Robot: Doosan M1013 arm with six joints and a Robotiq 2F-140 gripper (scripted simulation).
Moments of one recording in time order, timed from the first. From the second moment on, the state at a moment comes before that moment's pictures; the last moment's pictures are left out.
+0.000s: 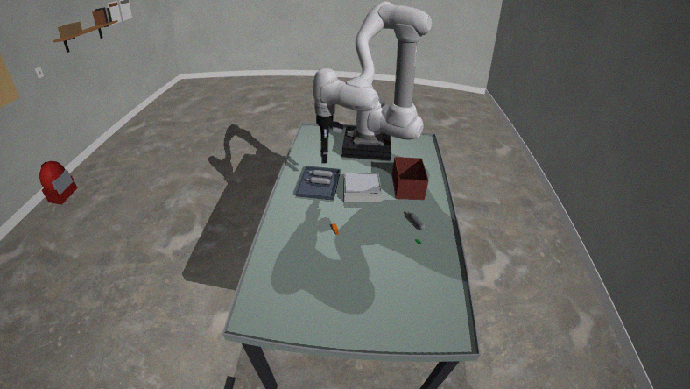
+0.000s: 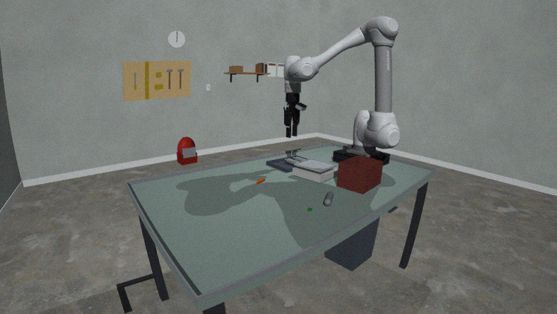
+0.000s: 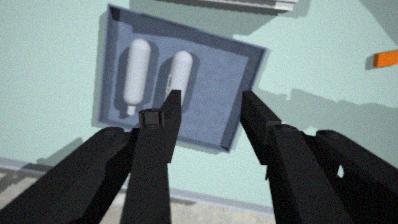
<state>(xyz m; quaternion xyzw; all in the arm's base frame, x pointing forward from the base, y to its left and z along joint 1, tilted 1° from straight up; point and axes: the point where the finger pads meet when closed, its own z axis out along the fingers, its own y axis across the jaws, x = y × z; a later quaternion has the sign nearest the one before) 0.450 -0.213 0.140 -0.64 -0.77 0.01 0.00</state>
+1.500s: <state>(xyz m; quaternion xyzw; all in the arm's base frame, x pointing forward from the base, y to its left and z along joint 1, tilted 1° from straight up) 0.653 0.235 0.072 0.27 -0.96 0.00 0.01</state>
